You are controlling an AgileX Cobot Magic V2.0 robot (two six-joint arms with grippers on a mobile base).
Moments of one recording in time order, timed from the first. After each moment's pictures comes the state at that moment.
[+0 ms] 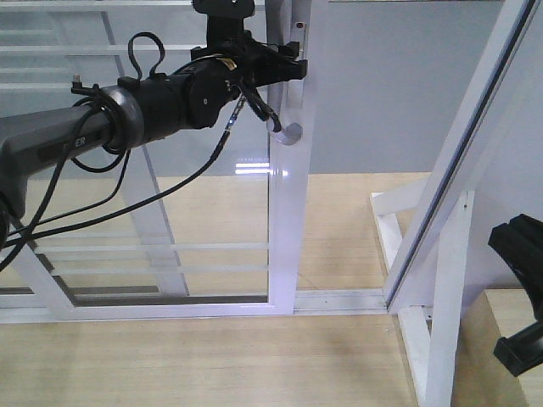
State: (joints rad) left arm -0.54 2.12 -1.65 -0.36 -0.18 0.18; right arm 0.33 0.36 -0.31 0.31 0.22 -0.42
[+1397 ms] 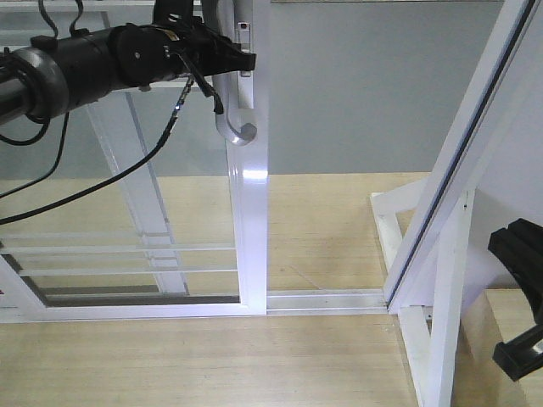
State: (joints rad) left arm -0.39 1.97 -1.62 -0.36 0.14 0.30; right arm 0.33 0.36 -0.31 0.27 0.25 -0.42
